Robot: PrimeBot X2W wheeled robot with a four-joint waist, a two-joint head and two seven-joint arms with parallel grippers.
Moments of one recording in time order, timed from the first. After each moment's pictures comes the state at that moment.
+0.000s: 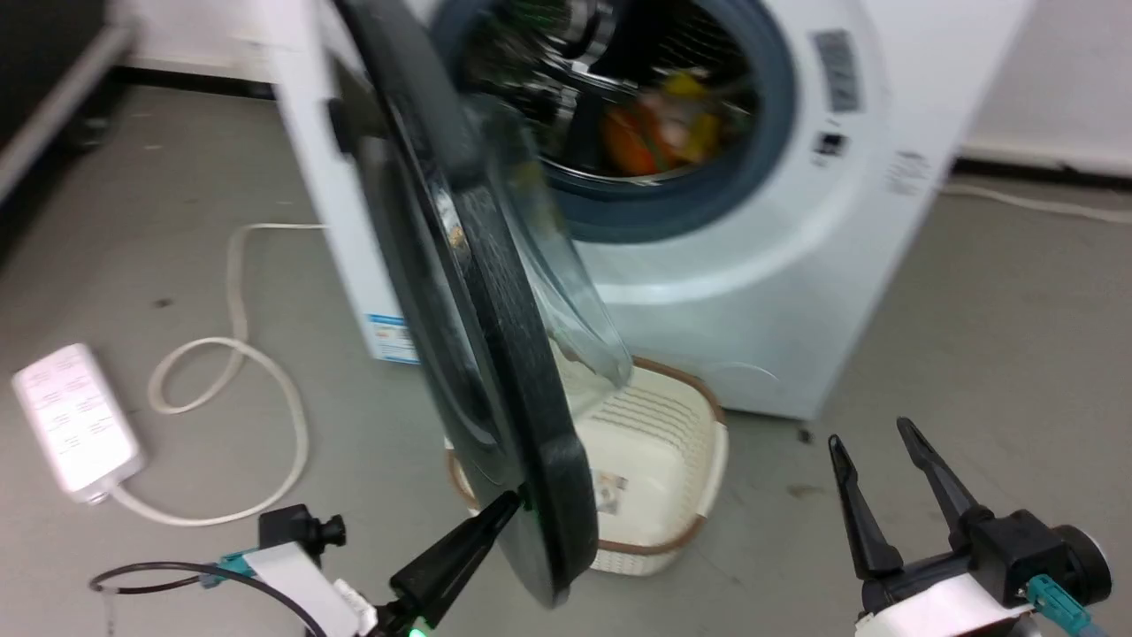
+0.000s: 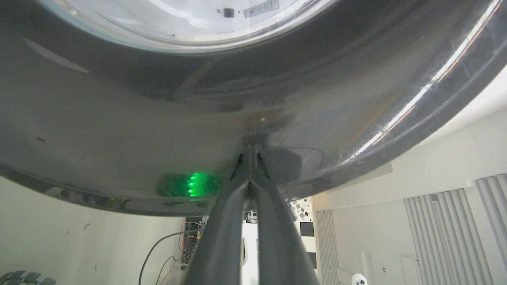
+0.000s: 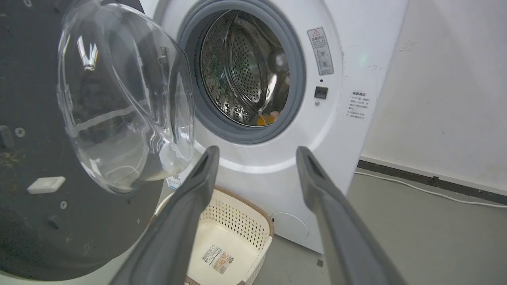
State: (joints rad) left arm 0.05 0.05 -0.02 -0.08 -1.68 0.00 0.70; right arm 0.00 -0.05 0.01 0.08 0.01 0.13 -0.26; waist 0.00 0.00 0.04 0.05
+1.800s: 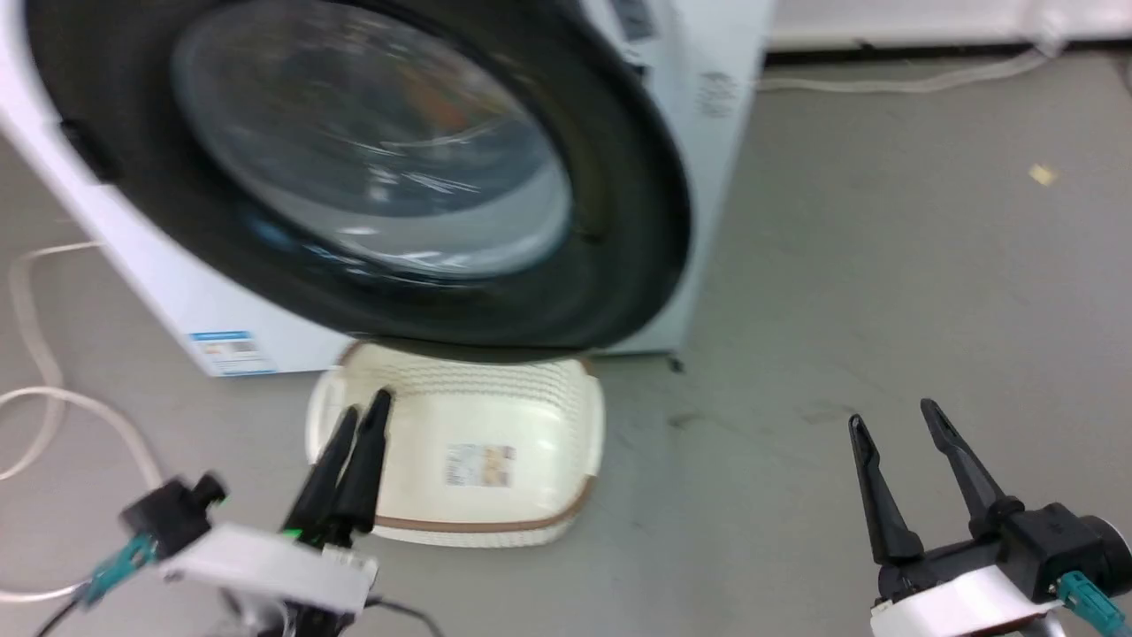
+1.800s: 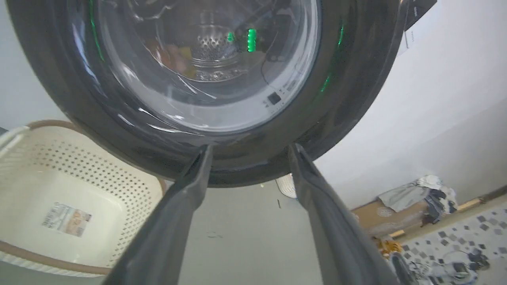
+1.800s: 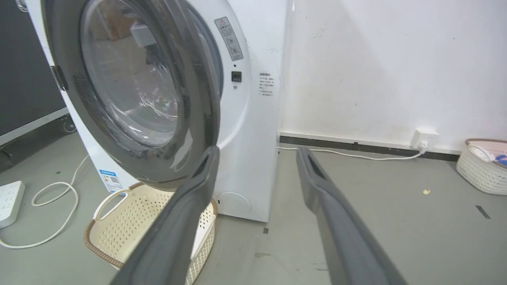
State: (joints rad) left arm -0.10 0.29 -0.27 0.04 -1.19 -0.13 -0.14; right arm -0.01 -0.05 -0.01 0.02 0.04 0.13 -0.26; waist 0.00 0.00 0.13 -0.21
